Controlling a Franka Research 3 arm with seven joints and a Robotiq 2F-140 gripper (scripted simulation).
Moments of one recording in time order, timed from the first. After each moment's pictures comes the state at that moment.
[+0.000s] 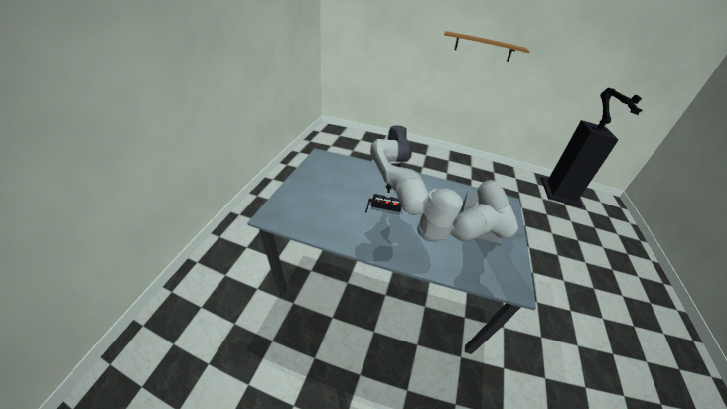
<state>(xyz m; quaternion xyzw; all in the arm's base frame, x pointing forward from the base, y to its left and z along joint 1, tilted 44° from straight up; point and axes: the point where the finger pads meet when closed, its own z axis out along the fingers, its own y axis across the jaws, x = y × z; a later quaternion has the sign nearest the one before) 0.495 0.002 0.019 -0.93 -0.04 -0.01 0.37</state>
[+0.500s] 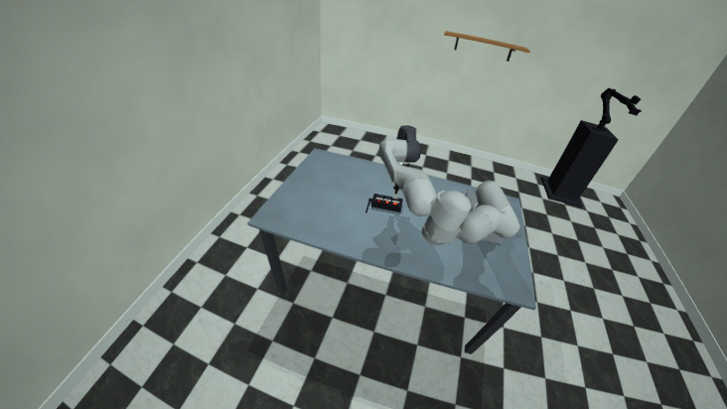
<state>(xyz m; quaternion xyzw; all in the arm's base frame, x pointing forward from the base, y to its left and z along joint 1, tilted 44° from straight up) 0.453 0.001 0.038 -0.93 -0.03 -0.01 0.38</state>
